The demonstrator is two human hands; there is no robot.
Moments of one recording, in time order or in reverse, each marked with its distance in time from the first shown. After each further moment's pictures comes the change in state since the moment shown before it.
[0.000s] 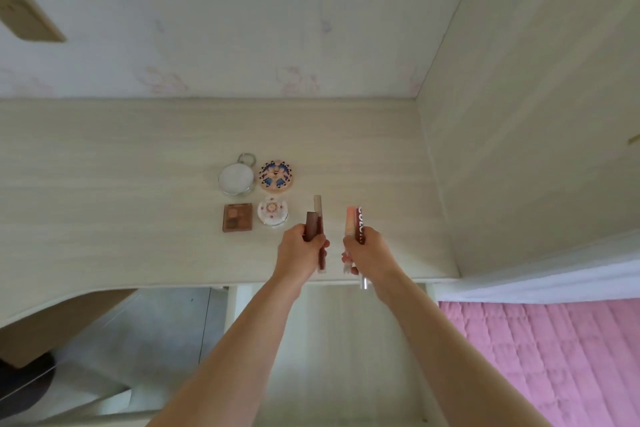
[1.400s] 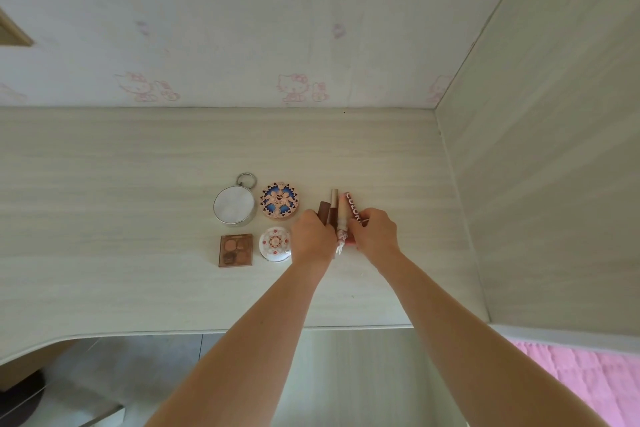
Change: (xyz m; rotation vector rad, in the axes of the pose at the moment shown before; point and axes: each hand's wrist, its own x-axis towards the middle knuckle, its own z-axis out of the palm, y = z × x) left_hand 0.094 0.037 0.018 0.450 0.148 0.054; right_hand 0.106 -0.040 0.012 -0.300 0.198 -0.119
